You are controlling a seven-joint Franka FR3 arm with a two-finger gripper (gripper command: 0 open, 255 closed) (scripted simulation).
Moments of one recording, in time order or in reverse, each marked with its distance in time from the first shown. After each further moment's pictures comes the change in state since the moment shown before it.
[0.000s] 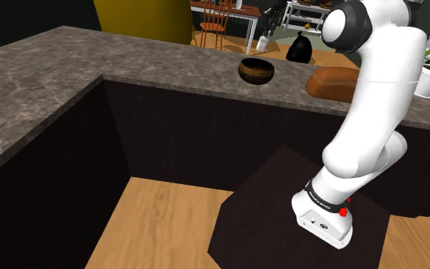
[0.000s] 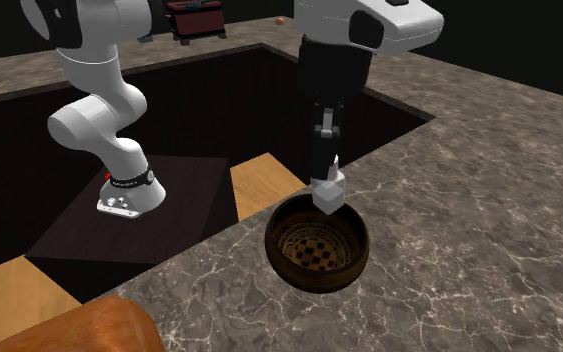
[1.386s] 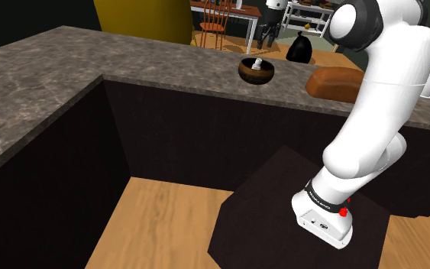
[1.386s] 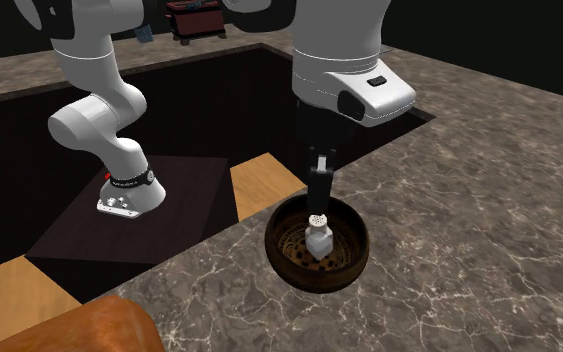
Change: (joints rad) arm 0.019 -0.068 0.002 -0.265 -0.013 0.198 0.003
